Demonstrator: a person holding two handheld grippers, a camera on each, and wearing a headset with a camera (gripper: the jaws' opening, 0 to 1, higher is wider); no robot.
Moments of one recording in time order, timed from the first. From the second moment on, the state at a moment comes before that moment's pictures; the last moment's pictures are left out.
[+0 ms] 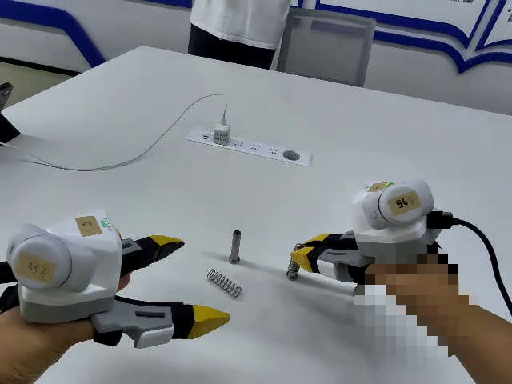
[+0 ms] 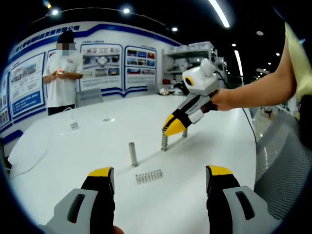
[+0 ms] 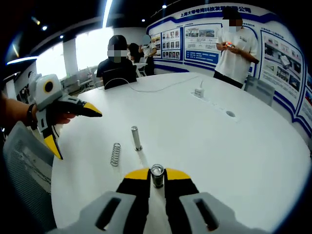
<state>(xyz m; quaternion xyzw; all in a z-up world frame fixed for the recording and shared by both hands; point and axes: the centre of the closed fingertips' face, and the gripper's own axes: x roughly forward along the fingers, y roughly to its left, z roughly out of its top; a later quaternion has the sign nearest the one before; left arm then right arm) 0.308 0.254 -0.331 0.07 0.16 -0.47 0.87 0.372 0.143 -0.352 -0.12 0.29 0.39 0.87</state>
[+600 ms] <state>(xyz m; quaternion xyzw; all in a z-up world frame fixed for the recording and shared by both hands) 0.304 0.251 -0.331 0.08 0.16 -0.47 0.87 0.346 0.132 -0.370 -0.12 0.31 0.39 0.86</state>
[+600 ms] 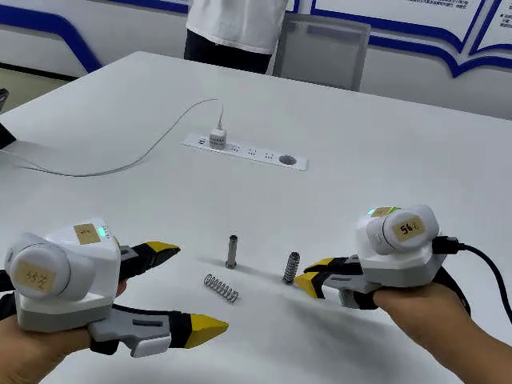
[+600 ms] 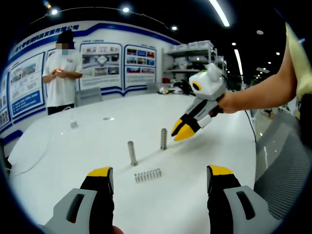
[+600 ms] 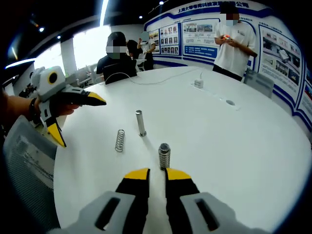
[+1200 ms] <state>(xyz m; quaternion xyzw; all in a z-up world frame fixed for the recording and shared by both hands) 0.302 0.252 -0.334 0.08 0.17 -0.47 0.86 0.327 0.192 -0.378 -0.13 0.31 0.45 0.83</state>
